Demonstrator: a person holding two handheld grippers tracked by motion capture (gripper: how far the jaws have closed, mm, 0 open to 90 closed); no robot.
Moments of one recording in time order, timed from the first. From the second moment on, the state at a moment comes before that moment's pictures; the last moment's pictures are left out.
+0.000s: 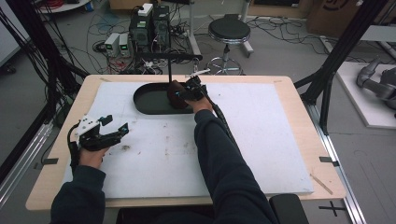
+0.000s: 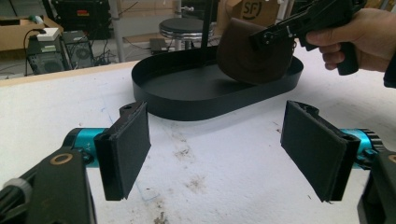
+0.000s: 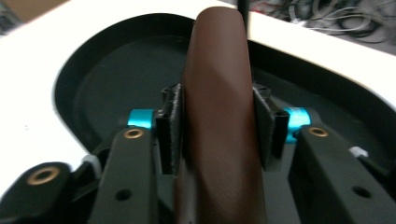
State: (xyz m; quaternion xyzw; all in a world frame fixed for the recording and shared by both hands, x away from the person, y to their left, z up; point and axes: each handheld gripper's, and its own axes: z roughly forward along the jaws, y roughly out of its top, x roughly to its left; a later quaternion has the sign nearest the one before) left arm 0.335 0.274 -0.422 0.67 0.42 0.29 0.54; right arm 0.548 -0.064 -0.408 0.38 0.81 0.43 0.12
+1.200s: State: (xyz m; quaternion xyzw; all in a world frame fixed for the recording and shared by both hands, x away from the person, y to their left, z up) left arm 0.337 0.263 -0.420 0.67 0.42 0.28 0.55; right arm 0.402 -0.259 -0.354 0.34 0.80 0.44 0.24
